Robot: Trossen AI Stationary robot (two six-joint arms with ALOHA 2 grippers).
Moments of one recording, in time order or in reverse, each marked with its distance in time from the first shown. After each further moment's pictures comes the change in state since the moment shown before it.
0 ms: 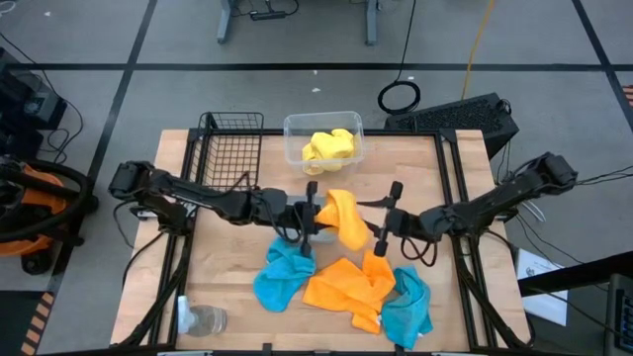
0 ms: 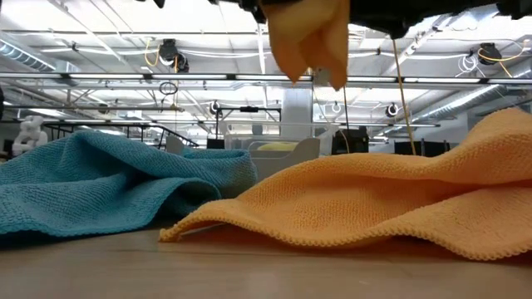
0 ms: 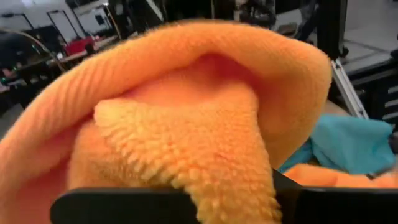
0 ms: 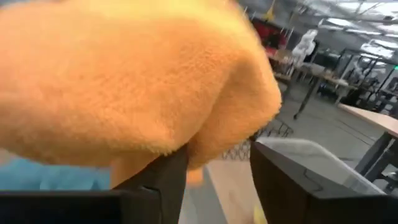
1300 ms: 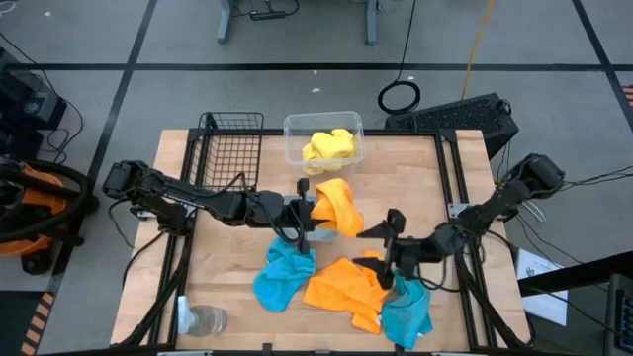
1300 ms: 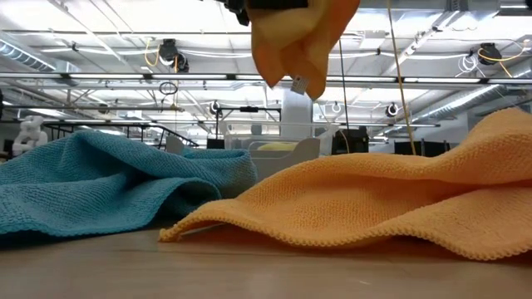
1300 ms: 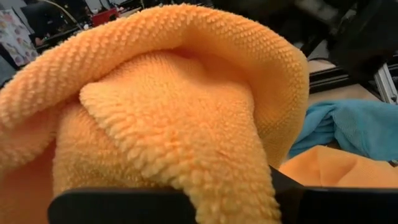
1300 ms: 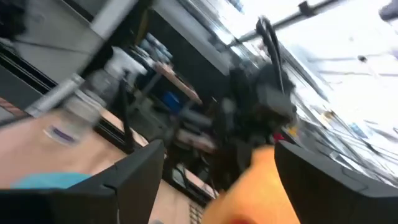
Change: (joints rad) left arm -0.025 -0.056 -0.006 -0.120 -0.160 -0.052; right arm 0.189 0.159 -0.001 0.445 -0.131 -0.600
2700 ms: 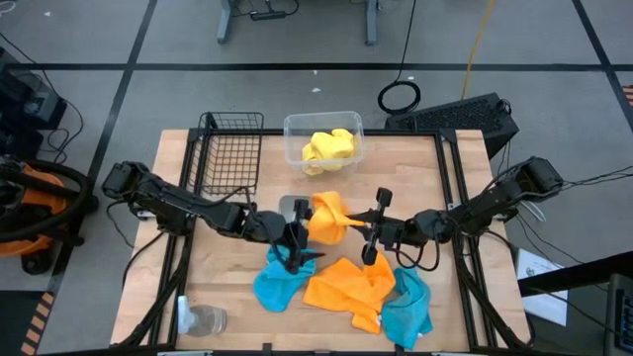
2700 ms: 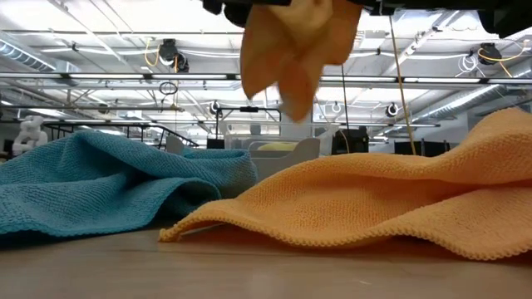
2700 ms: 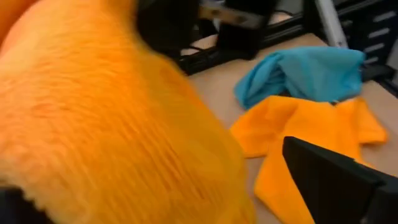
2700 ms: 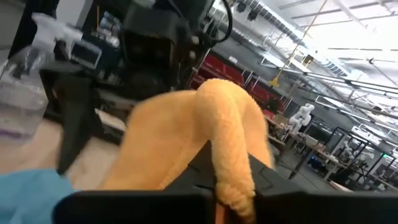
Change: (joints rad) left arm -0.101 0.001 0.000 -0.189 0.011 0.007; right arm -0.211 0.052 0.001 0.011 -0.014 0.233
